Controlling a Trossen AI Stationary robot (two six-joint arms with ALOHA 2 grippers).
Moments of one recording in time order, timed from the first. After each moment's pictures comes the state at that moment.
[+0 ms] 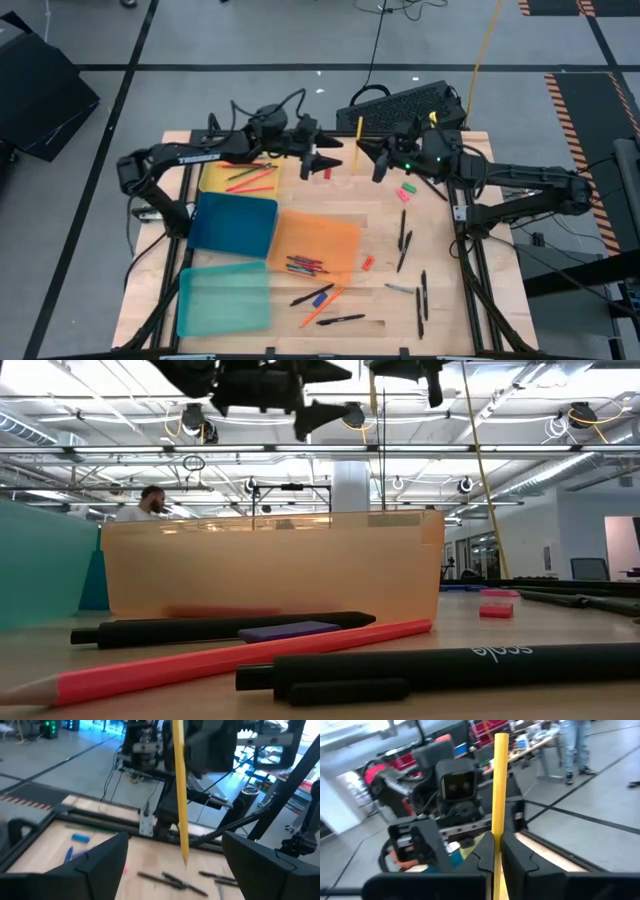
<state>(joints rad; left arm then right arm) 0.41 1.61 1.22 0.29 0.57 -0.24 -0.21 1.11 0.95 0.09 0.21 0.42</state>
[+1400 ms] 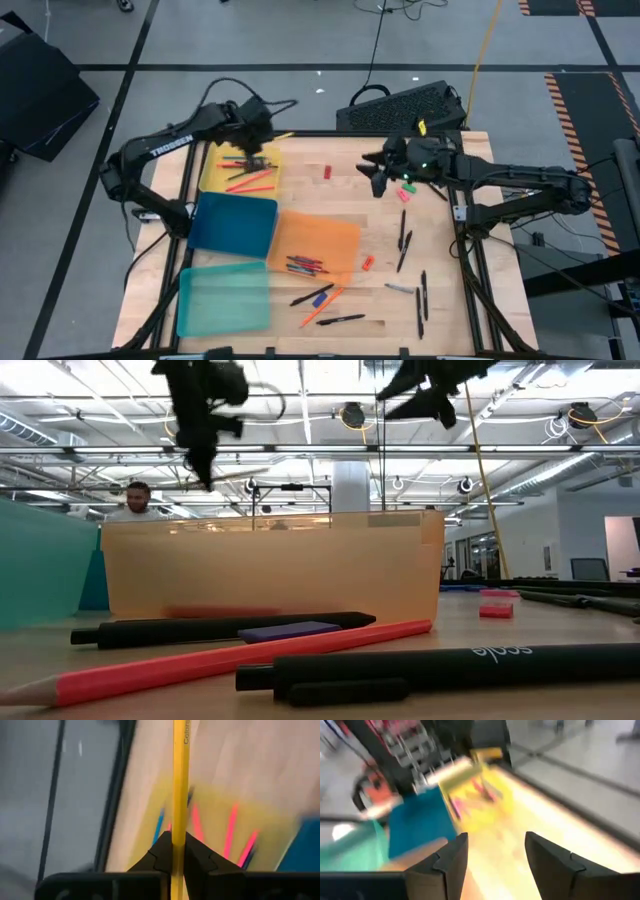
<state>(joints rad) 0.62 1.47 1.35 -1.09 -0.16 0.42 -0.18 1.12 0.95 -0.24 0.18 0.40</state>
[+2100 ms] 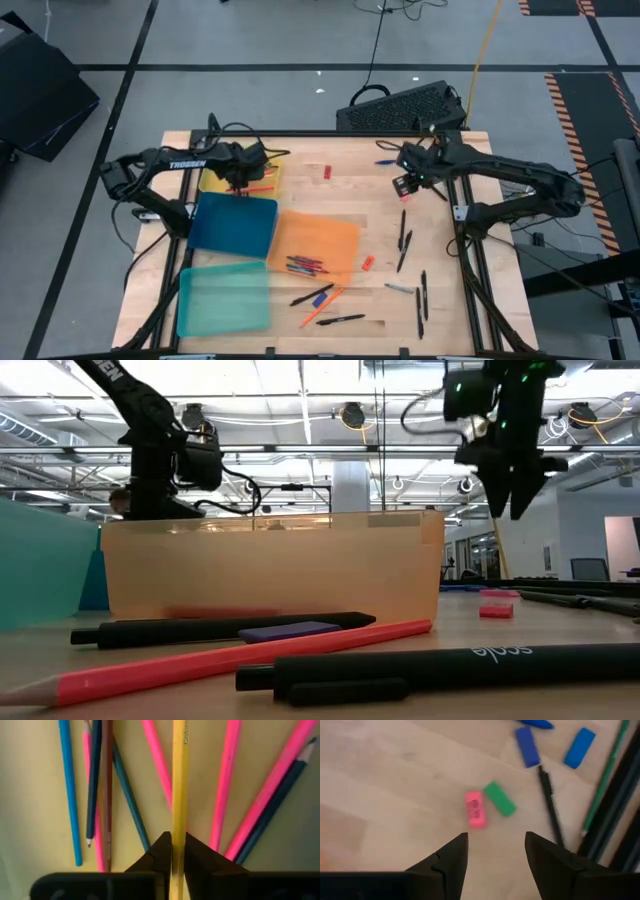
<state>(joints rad) 0.59 1.48 0.79 -0.80 -0.24 0.44 -0.44 1.22 0.93 -1.13 0.18 0.72</state>
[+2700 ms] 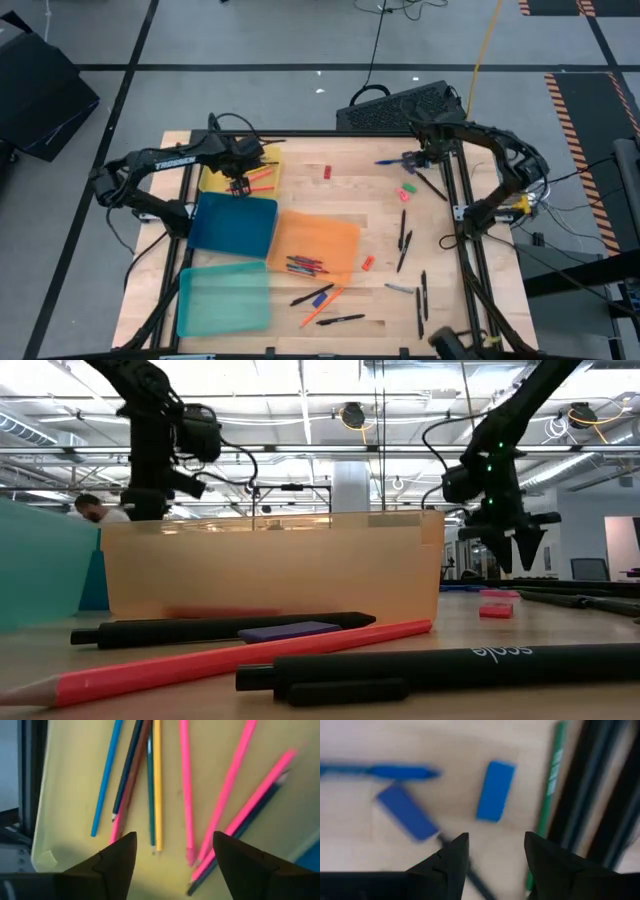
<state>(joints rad) 0.59 1.37 0.90 -0.96 -0.22 0.23 -1.01 1.60 0.96 -0.96 0.18 0.39</state>
